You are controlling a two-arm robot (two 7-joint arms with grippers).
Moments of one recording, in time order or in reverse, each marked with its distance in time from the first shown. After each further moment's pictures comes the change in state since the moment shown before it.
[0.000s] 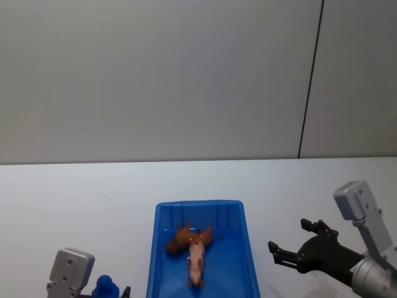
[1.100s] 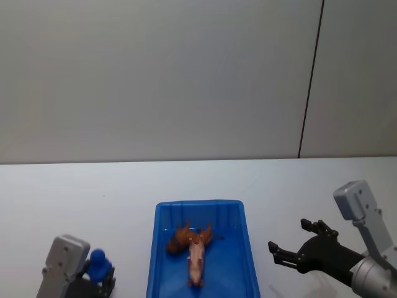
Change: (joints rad) left arm -0.062 -0.018 -0.041 0.091 0.093 -0.040 -0.105; right arm 0.000 0.000 0.000 0.000 0.000 0.000 0.000
